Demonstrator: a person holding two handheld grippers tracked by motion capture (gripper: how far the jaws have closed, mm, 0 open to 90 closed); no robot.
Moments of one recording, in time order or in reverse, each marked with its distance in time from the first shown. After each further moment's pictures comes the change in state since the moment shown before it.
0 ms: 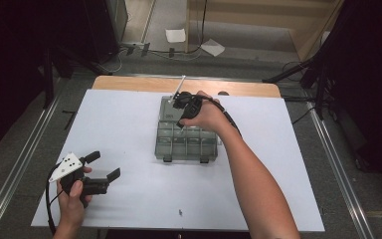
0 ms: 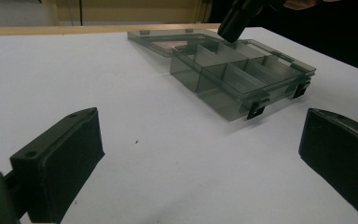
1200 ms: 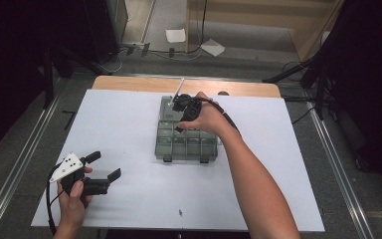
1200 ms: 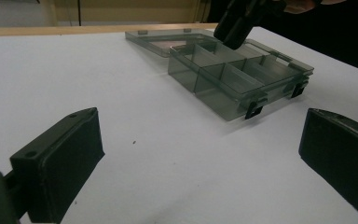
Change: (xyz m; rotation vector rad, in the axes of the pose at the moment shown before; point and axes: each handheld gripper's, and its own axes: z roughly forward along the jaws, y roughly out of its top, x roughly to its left) left arm -0.001 0.001 0.000 0.005 -0.004 0.006; right arm 0.004 -0.003 0.004 0.007 0.007 -0.020
